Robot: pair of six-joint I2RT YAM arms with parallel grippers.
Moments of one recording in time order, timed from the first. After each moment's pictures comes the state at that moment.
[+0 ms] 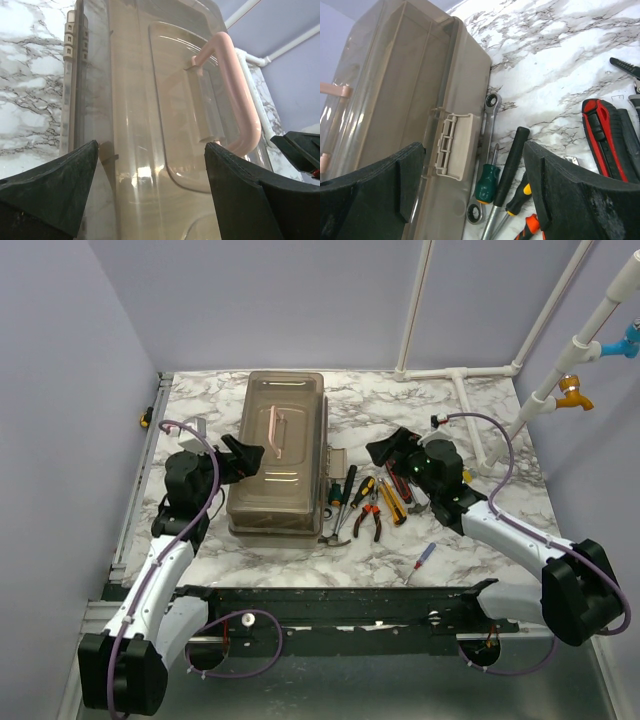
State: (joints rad) left arm -0.12 0.87 0.55 0.16 0.24 -0.59; right arm 0.50 1.24 0.66 0.34 0.10 0.72
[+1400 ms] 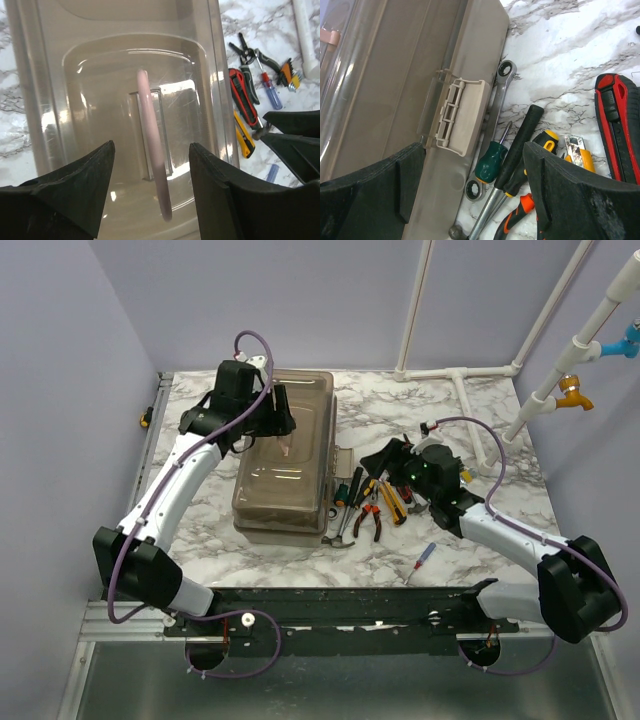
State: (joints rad) left arm -0.34 1.43 1.47 -0.65 0.16 -0.36; right arm 0.50 1.25 0.61 0.34 -0.02 0.66
